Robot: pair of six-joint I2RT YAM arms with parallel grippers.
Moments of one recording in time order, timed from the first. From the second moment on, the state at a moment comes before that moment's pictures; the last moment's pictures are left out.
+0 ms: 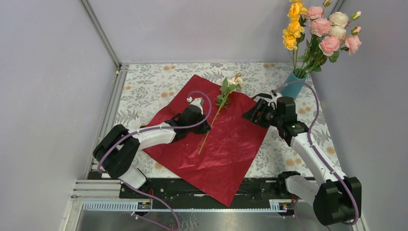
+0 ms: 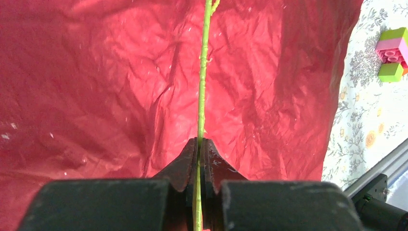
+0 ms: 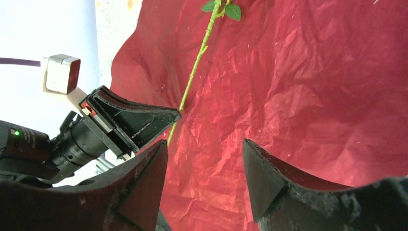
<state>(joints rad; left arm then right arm) -0.75 1.56 0.81 0.07 0.01 -0.70 0.18 1.03 0.69 -0.26 -0.42 0.68</state>
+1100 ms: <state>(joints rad) -0.75 1.33 0.59 0.30 0.07 -0.92 0.43 1.63 0.86 0.14 -0.25 1.02</state>
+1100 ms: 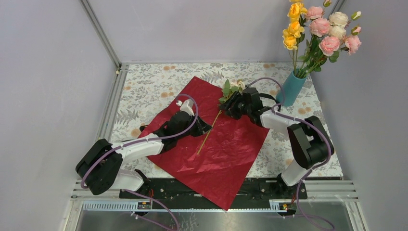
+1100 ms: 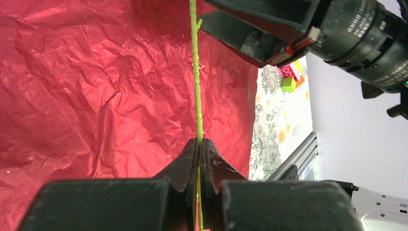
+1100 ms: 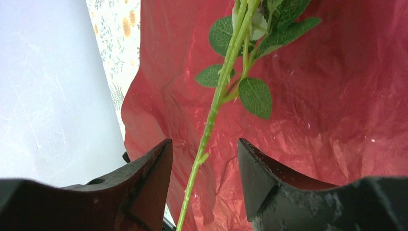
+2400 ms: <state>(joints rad) -0.77 1.32 0.63 0.24 0.08 -0.85 0.44 1.72 0.93 0.27 -0.22 1.13</state>
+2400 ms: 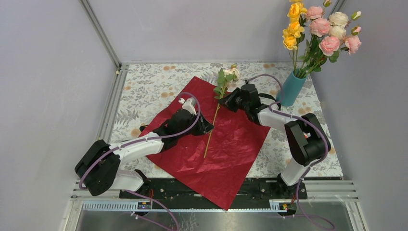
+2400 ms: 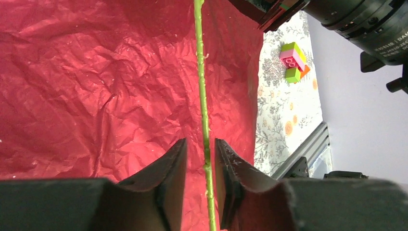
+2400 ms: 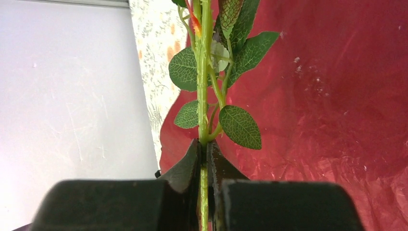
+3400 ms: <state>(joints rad) -0.19 1.09 1.01 -0.37 0.49 -0.41 0.33 1.00 0.92 0.14 -0.03 0.18</state>
